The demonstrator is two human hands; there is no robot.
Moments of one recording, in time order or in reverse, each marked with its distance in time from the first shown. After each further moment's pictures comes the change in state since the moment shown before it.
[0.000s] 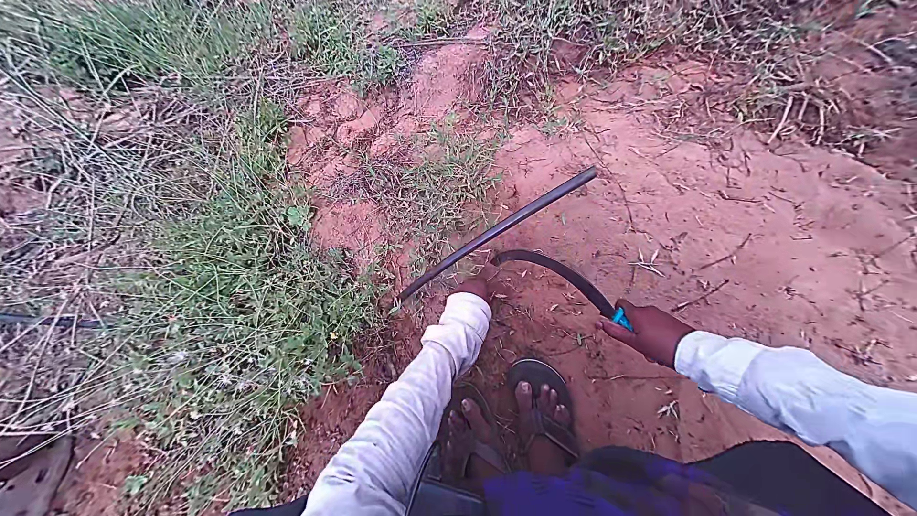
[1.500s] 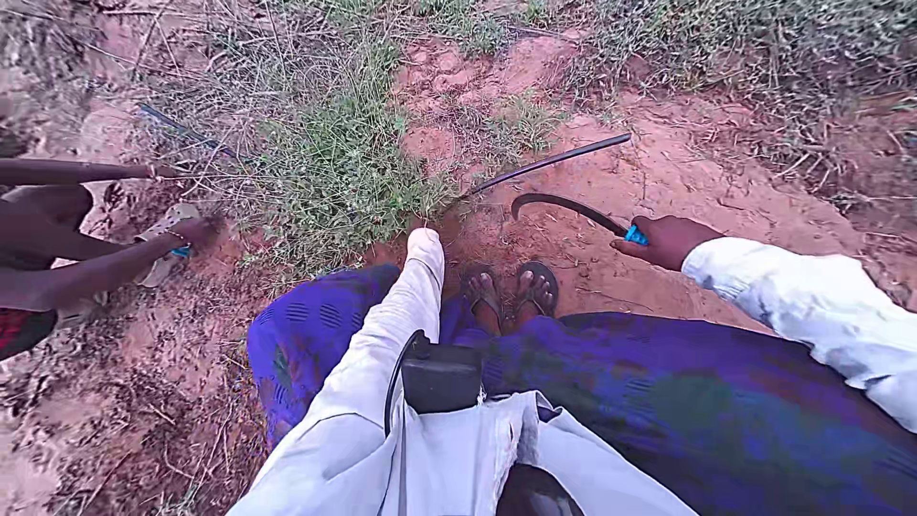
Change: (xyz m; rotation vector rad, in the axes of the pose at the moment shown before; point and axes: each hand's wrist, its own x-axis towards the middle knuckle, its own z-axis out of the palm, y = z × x) left_hand -0.193 -0.148 0.082 -1.313 0.500 -0.412; right_hand -0.160 -0.057 -0.010 -0.525 0.313 -0.182
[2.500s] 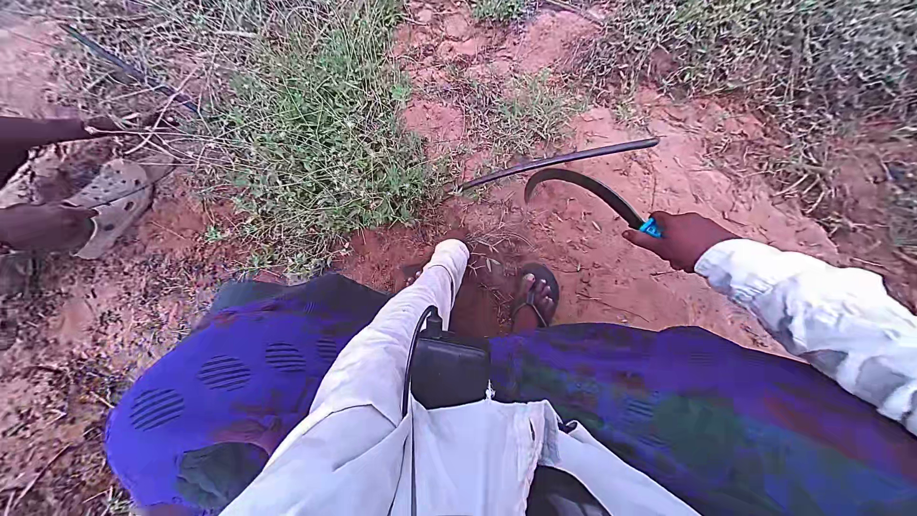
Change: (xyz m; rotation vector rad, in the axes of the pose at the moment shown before) left_hand 0.102 -0.053 0.103 0.707 -0.308 0.328; right_hand 0.030 -0.018 -0.023 0.095 -0.068 0.147
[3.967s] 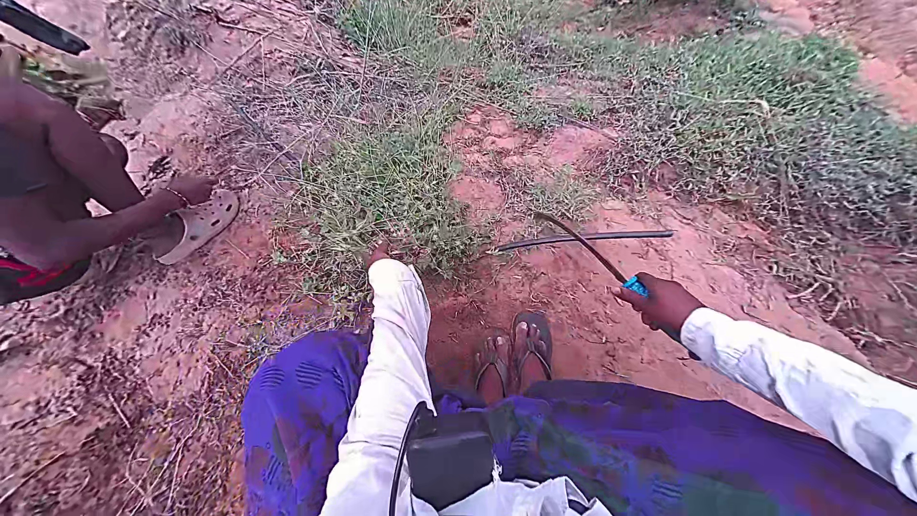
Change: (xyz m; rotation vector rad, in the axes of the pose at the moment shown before) left_hand -0.075 -0.156 -0.139 -1.595 0.919 -0.214; right_hand -0.024 -0.066 0.003 0.281 0.114 -0.139
